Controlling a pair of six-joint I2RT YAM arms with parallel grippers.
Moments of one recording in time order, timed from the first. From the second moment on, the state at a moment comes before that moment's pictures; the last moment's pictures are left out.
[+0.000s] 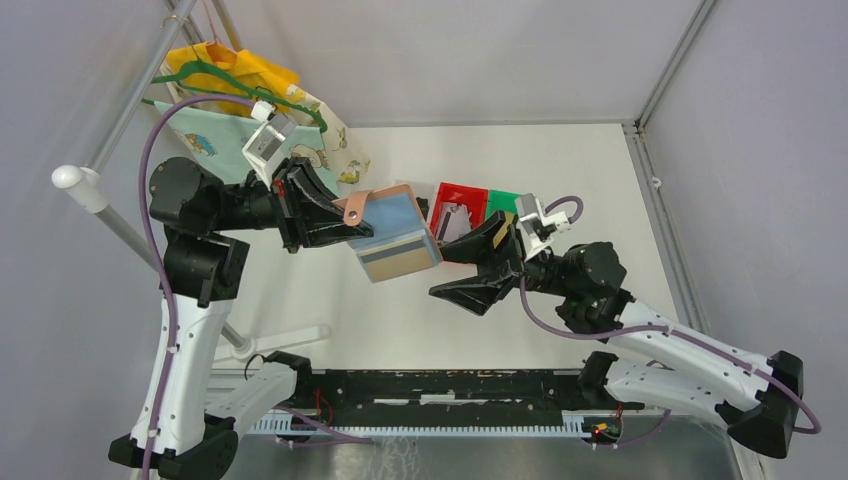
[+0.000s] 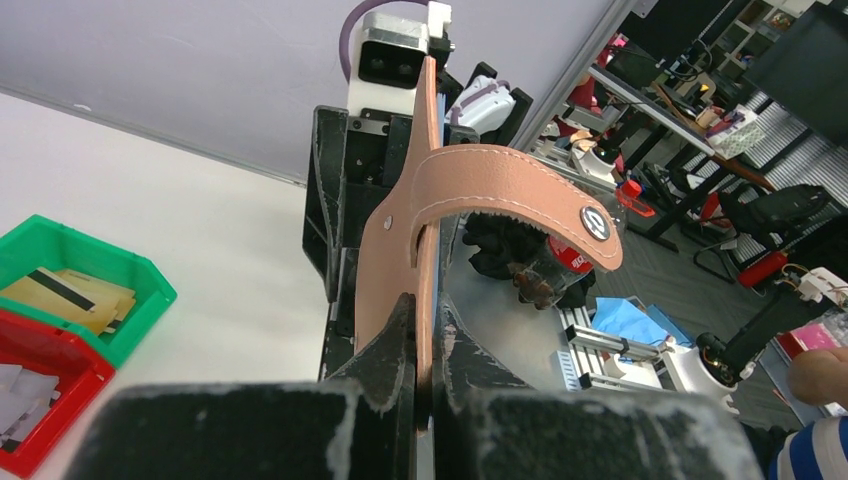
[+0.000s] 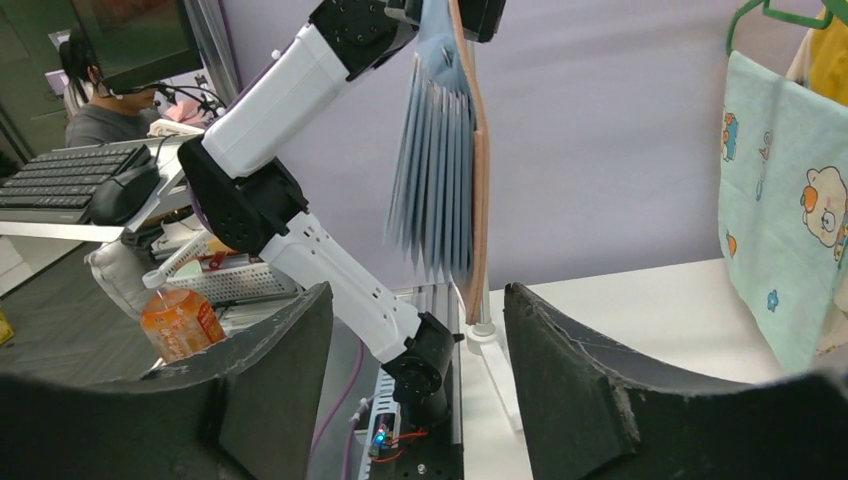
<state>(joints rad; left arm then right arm) -0.24 0.95 1.41 -0.13 1.31 -0.74 0.97 0.91 0.76 0.60 -0.52 0.45</state>
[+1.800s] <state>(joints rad) -0.24 0.91 1.39 -0.25 1.31 -0.69 0.97 1.11 1.00 0.58 -0.47 0.51</state>
